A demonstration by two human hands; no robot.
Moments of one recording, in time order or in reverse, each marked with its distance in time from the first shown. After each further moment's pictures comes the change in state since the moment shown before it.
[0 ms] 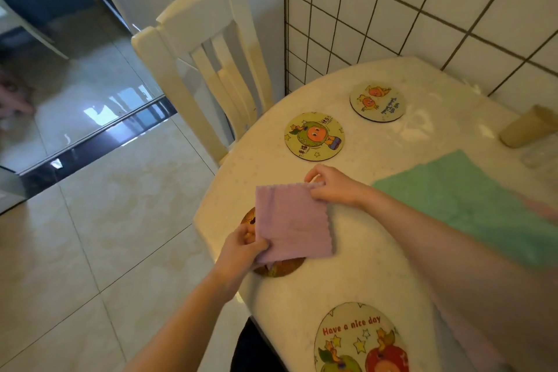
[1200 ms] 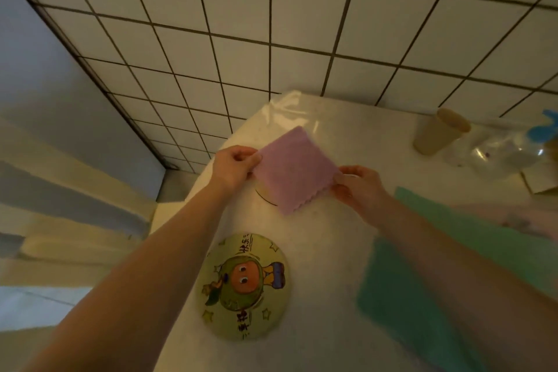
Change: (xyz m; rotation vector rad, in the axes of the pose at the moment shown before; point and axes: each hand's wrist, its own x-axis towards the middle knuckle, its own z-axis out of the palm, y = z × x) left_hand 0.366 0.301 0.231 0.465 -0.360 0.468; right_hand 0.106 0.099 -0.215 1.060 1.064 0.311
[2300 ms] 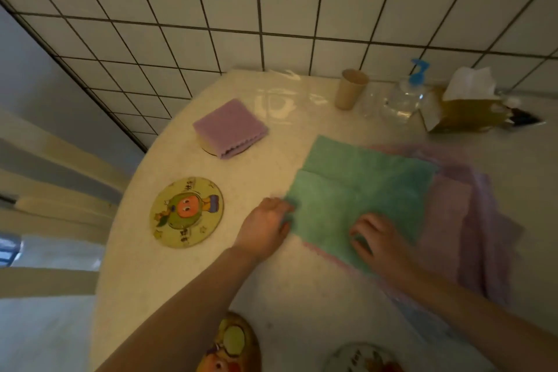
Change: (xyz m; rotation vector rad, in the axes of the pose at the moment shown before) left_hand -0.254 -0.059 0.140 0.861 -0.358 0.633; right_hand -0.185 0.122 -0.236 -1.229 -0.012 -0.778
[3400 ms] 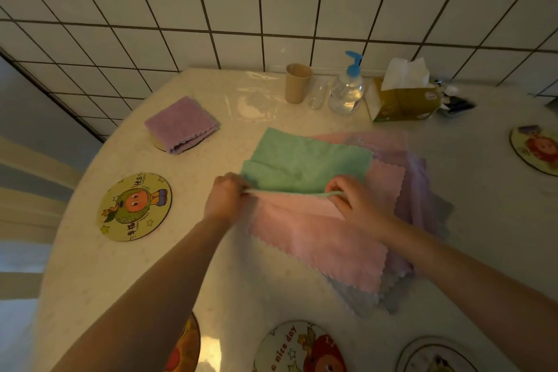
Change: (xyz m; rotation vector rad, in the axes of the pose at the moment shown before) left_hand 0.042 0.042 0.018 -0.006 0.080 -0.290; right_hand 0.005 0.051 -0.073 0.377 -0.003 0.044
